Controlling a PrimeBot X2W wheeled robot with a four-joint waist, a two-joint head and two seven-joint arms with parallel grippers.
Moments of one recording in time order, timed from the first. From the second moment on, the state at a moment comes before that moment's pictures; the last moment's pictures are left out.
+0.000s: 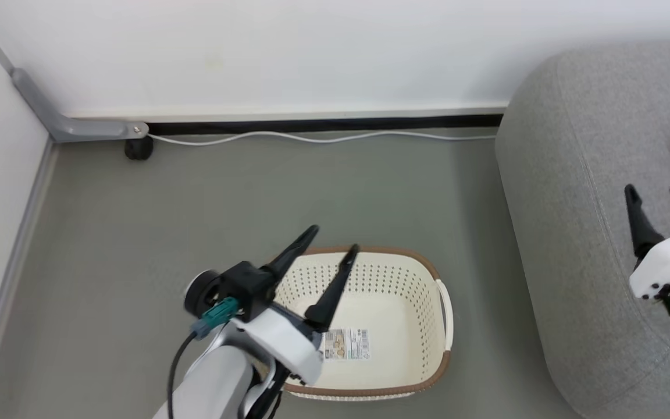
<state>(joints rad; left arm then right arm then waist) -0.38 0.08 -0.59 0.39 -0.43 -0.12 -0.26 -0.63 -0.41 0.36 0.90 0.58 0.13 -0.25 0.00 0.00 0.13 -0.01</state>
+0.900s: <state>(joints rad) -0.08 0.05 -0.07 0.38 -0.22 -0.06 -0.26 -0.22 -0.21 0.10 0.46 0.34 0.13 -0.25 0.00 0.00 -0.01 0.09</state>
